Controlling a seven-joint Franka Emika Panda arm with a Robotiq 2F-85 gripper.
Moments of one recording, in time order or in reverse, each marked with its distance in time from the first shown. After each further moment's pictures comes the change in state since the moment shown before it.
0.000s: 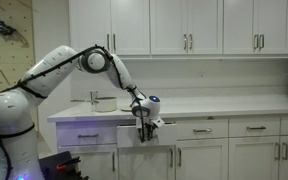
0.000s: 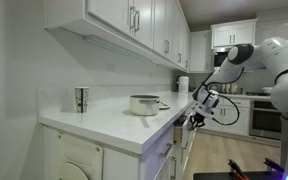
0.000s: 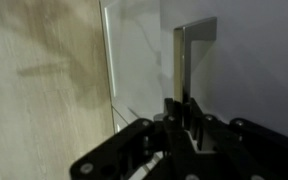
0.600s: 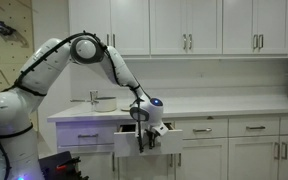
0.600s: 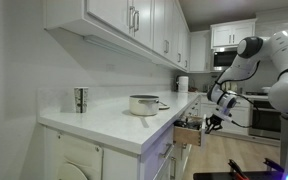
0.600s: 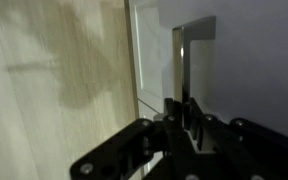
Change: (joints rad) arm -0.121 -0.127 -0.051 -0.206 0.134 -0.003 -0.256
